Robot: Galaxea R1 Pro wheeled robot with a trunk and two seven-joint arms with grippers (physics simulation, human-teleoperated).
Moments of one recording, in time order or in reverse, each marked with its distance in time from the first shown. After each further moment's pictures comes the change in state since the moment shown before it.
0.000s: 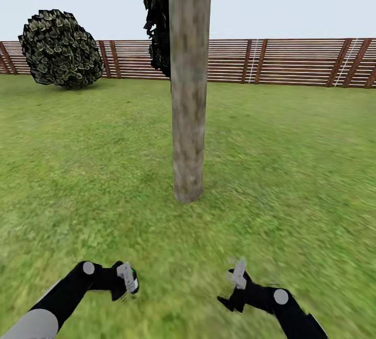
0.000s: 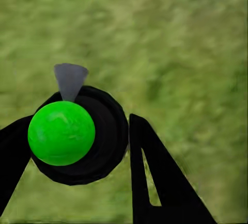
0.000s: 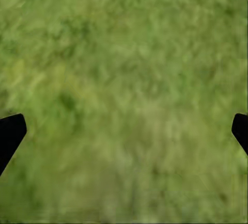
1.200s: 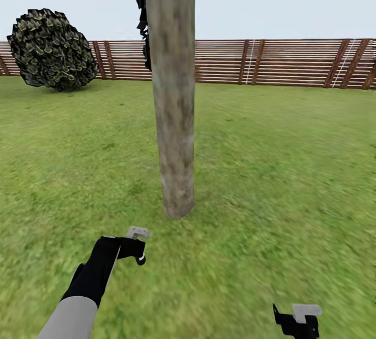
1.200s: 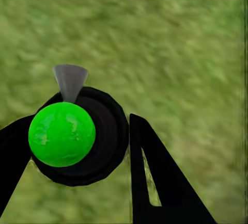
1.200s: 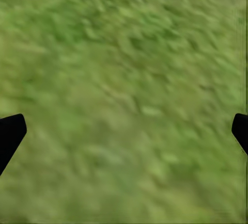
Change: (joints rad) left arm -0.022 -0.273 0.306 -0.296 0.141 0.690 0.398; right arm 0.010 -0.052 -0.583 0.496 0.000 -0.304 -0.709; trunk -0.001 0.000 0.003
